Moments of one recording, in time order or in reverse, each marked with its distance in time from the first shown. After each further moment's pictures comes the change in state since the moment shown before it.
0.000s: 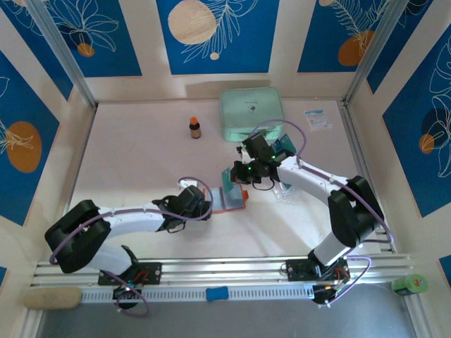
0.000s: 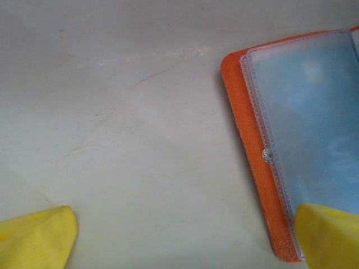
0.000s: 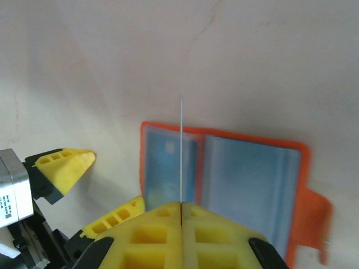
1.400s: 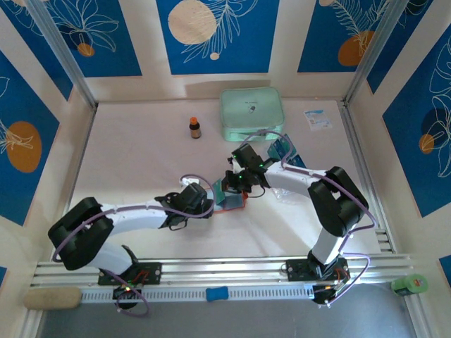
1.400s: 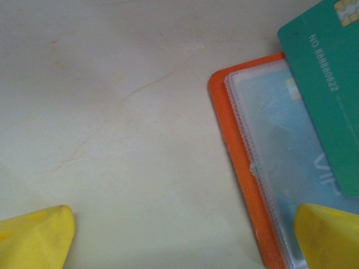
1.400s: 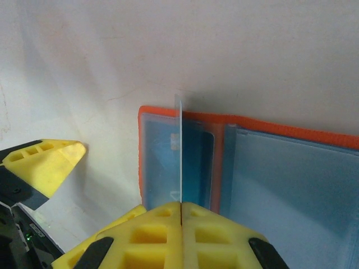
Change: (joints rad) left arm 0.006 0.030 0.047 -0.036 0.003 0.000; right arm 0.043 0.114 -0.050 0.140 -0.048 0.074
